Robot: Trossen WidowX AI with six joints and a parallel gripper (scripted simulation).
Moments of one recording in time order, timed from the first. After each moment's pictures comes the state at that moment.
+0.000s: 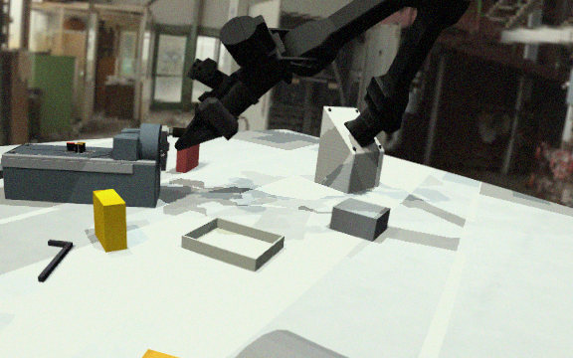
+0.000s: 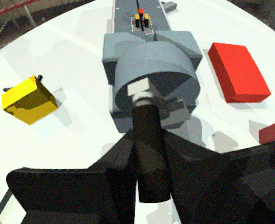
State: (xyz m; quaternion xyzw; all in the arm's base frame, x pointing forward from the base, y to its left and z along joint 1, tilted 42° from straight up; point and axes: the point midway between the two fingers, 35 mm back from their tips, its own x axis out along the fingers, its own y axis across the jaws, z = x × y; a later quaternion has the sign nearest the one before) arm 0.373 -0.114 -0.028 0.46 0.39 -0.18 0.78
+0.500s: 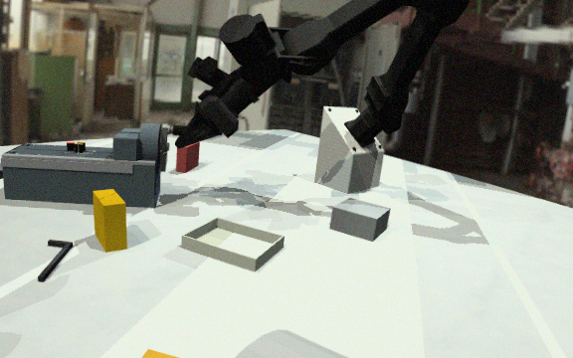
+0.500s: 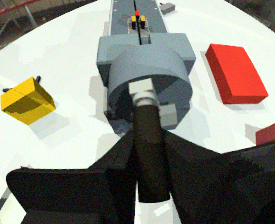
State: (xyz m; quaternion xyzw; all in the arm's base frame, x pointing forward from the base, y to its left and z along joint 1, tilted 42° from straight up) arm 0.369 -0.119 -0.030 0.46 0.39 -0.18 0.78
